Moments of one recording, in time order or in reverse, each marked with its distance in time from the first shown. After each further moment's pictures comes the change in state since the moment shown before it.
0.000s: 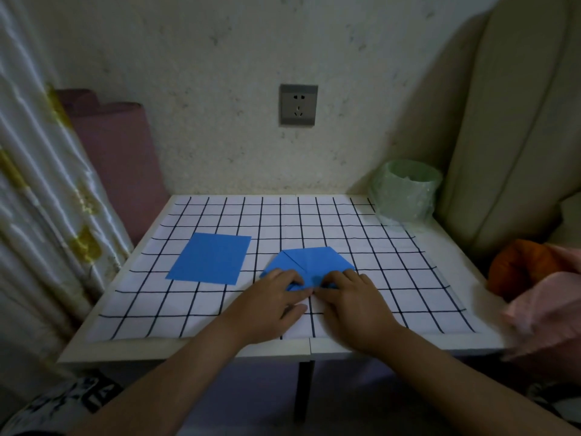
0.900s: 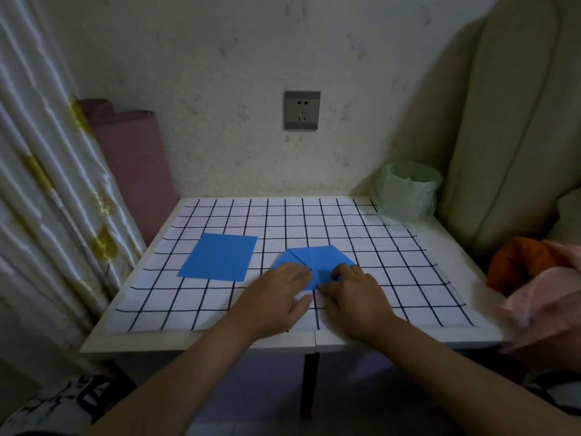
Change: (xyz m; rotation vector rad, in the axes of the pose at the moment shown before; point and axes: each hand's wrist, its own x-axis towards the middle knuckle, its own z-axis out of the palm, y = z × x) left_hand -0.004 0.018 -0.015 0.073 0.100 -0.011; right_hand 0.005 -0.002 0.007 0.027 0.001 0.114
